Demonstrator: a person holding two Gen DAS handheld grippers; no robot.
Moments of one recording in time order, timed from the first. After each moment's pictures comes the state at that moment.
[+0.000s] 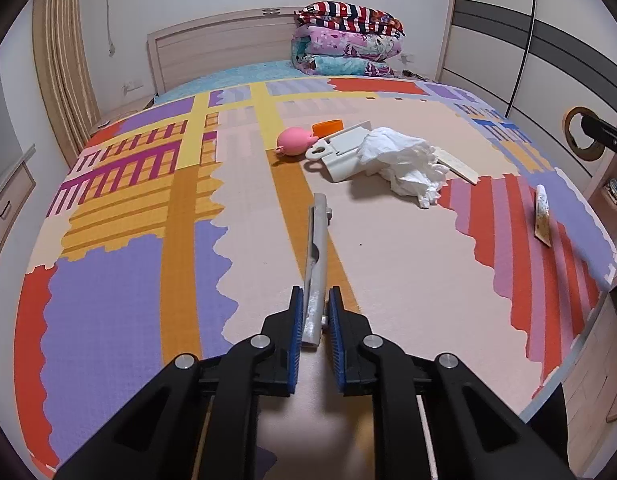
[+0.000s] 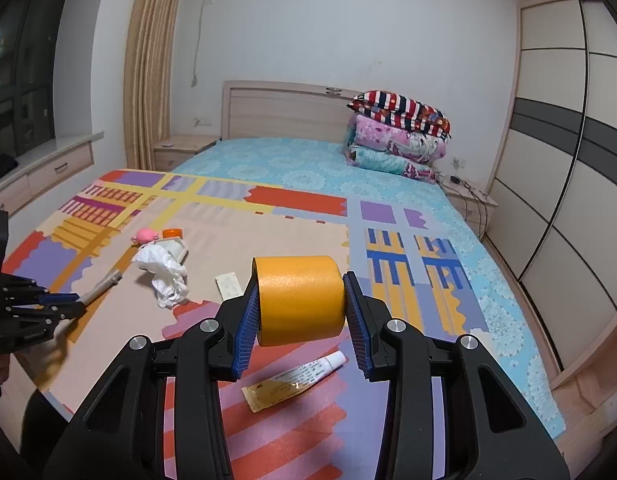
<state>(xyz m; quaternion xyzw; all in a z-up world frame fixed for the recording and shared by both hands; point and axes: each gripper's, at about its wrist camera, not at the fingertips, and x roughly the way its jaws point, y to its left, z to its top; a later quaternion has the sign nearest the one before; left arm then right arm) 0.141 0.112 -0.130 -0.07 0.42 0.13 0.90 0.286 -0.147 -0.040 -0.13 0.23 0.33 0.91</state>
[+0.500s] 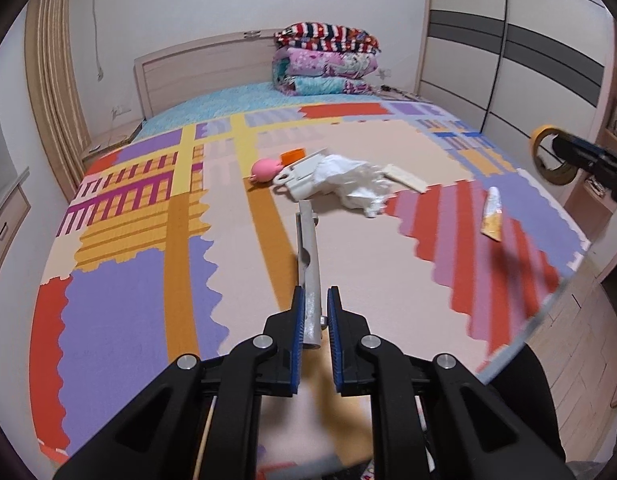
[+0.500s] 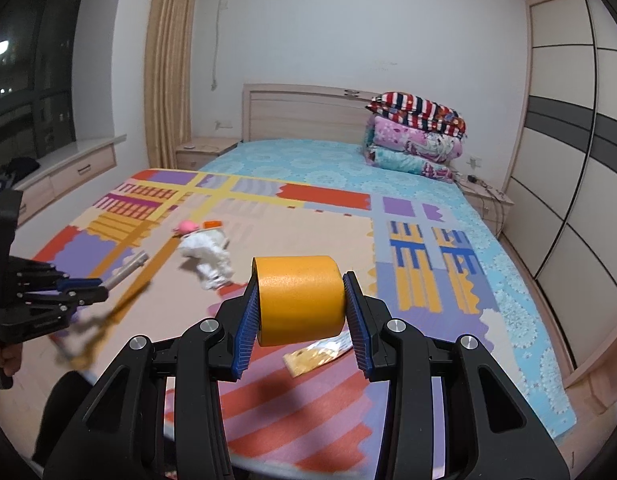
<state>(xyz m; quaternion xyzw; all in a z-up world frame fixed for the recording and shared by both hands) 0.108 0.077 -0.096 -0.05 0.39 0.10 0.92 0.240 -0.162 -0.034 -0.12 0.24 0.37 0.89</state>
